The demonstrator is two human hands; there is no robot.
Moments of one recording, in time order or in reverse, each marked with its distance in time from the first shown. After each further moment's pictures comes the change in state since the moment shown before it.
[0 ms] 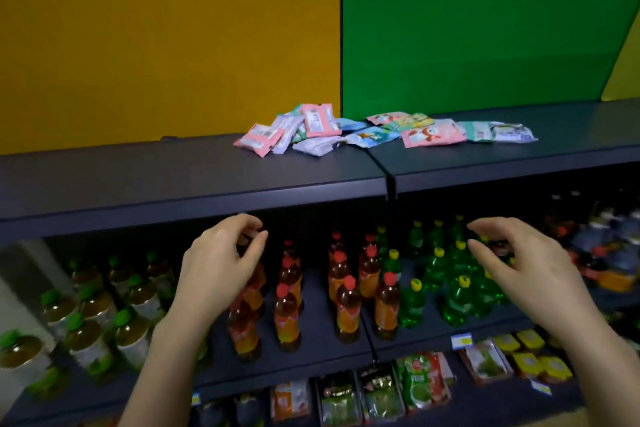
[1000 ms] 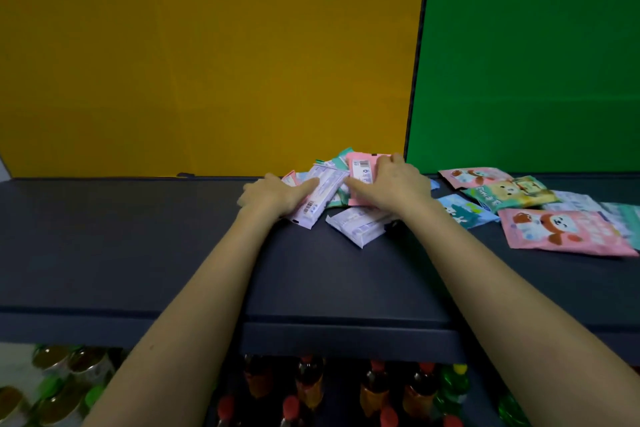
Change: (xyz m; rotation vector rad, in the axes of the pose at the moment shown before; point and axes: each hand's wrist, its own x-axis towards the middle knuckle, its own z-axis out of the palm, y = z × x) left_hand 0.317 -0.046 0.109 0.164 -0.270 -0.659; right_hand 0.361 -0.130 0.193 -0.113 -0.301 -0.166
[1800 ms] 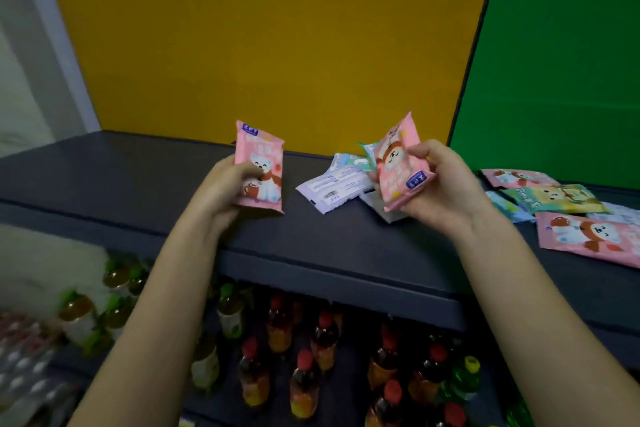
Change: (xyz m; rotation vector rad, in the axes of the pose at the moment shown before) left_hand -0.093 -0.080 -0.054 -1.180 0.066 -0.005; right_hand -0.079 -0.015 -0.043 1.801 -0.526 0.210
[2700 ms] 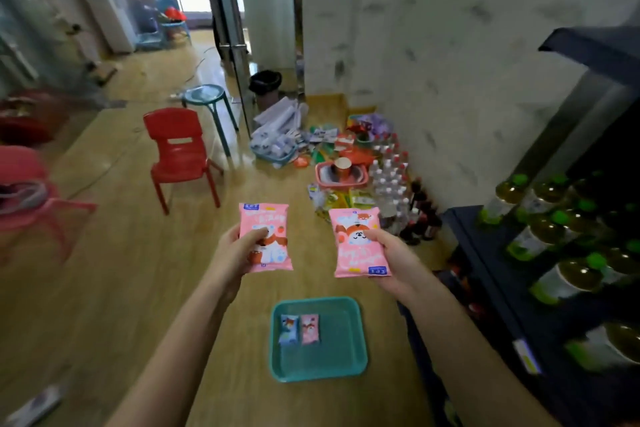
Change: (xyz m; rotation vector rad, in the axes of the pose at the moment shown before) left_hand -0.442 -0.195 -0.475 -0.185 1.243 -0.192; right_hand -0.189 0.514 0.370 -0.362 -0.755 1.070
